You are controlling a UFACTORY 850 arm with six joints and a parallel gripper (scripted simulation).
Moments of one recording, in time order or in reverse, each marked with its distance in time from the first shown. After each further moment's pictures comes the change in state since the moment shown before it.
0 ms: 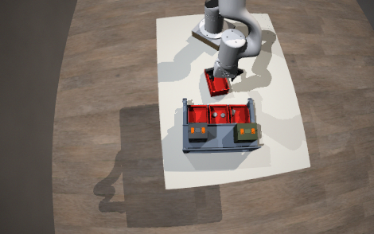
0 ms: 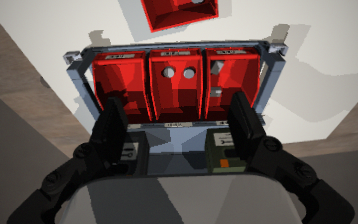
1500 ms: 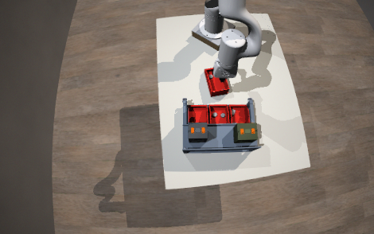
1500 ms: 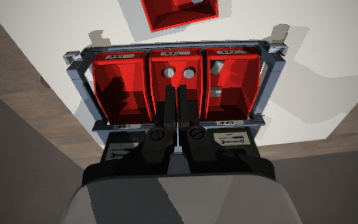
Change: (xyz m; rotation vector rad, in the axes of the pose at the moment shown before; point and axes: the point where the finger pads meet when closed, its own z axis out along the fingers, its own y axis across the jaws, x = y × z) arm 0.000 0.000 0.000 0.000 0.000 0.000
